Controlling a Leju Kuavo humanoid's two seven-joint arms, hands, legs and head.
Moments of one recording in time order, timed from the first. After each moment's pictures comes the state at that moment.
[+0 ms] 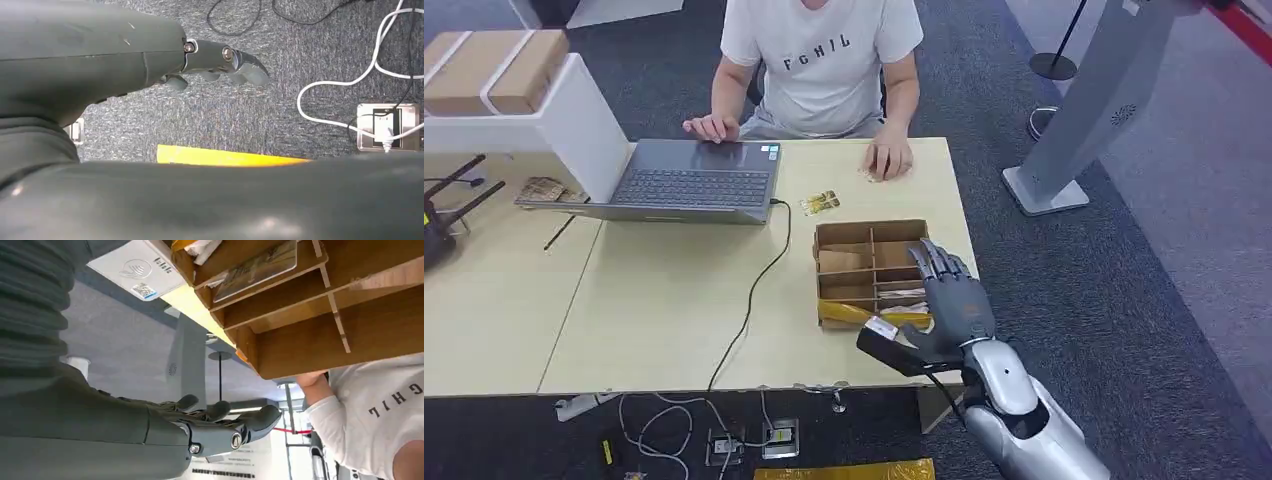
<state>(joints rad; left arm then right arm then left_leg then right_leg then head) -0.13 0.19 -0.95 -0.19 1.14 0.13 -0.06 -0.28 -0.18 0.72 -1.36 1.16 -0.09 0.34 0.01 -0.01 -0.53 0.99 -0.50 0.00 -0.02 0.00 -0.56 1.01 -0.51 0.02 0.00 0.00</state>
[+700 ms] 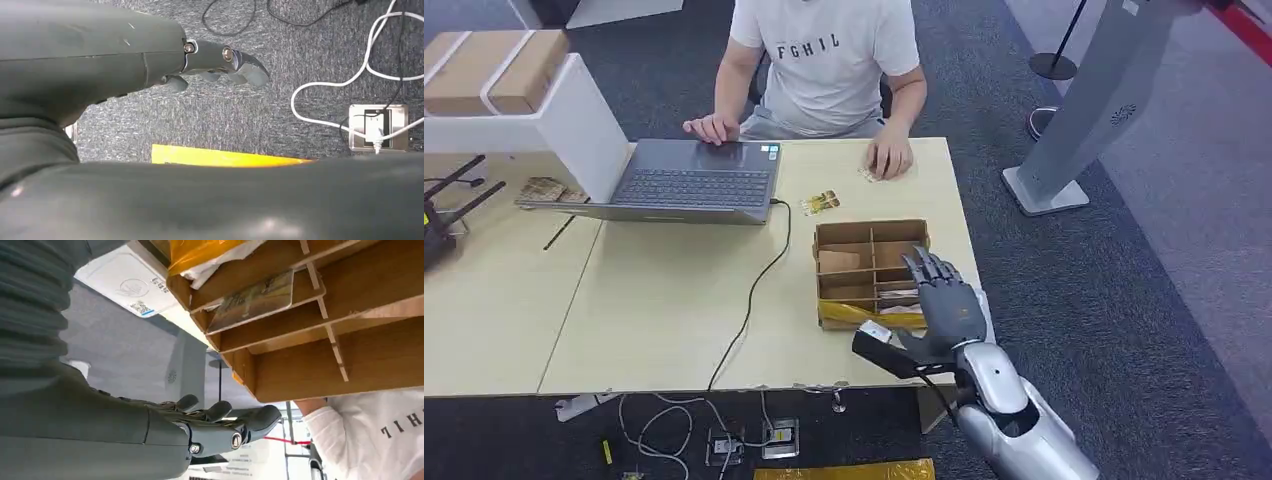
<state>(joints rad) -0.13 0.19 -0.95 -0.19 1.16 0.12 -0.08 -0.28 -0.15 0.72 -1.29 1.17 -0.10 0.32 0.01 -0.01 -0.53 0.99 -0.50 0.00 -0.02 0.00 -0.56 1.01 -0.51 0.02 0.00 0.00</state>
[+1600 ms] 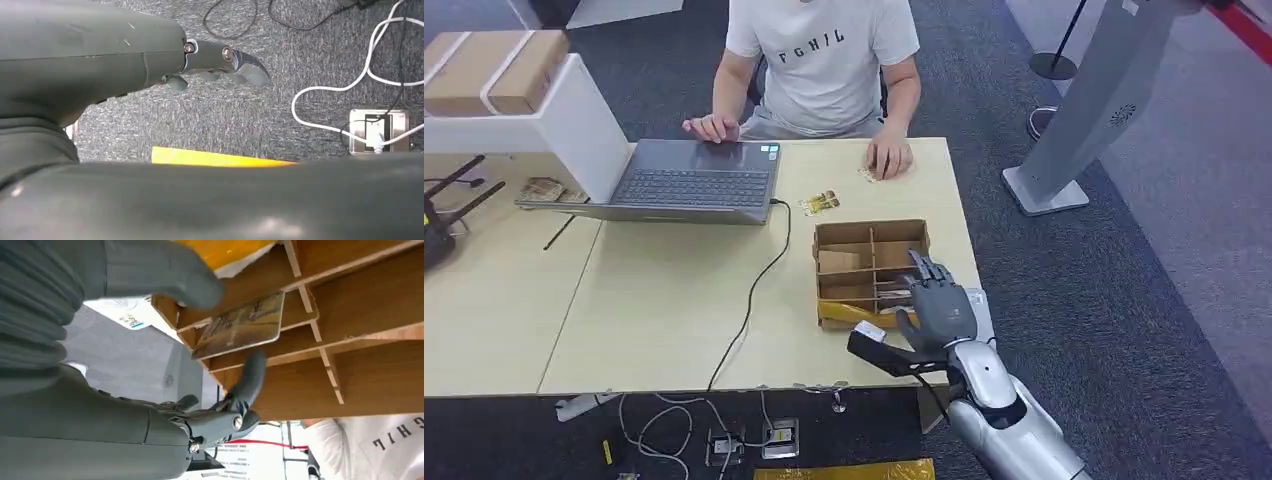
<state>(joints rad) -0.13 0.20 -0.95 -0.18 1.16 0.12 -0.08 -0.31 -0.11 0.72 -1.16 1.17 -0.16 0.28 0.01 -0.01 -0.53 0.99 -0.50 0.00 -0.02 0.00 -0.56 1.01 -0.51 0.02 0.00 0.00</state>
